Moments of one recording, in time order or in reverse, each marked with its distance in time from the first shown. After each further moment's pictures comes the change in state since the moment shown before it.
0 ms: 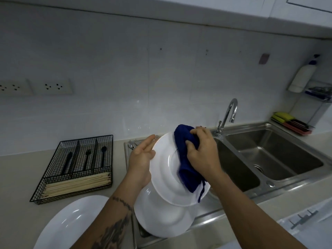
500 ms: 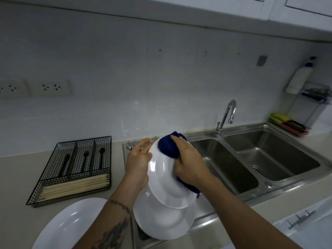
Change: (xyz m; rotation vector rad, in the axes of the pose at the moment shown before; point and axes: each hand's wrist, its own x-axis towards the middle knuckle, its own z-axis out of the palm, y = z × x) left_hand 0.002 0.001 -0.003 0.043 0.095 0.022; right_hand -0.017 -0.007 0.022 -0.134 -0.357 -0.070
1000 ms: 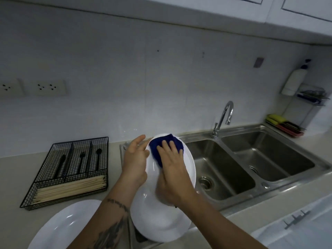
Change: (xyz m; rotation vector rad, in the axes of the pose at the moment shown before) left_hand -0.005 0.013 0.011 -0.005 0.048 0.043; right_hand -0.022 -0.033 0.037 -0.143 0.079 -0.133
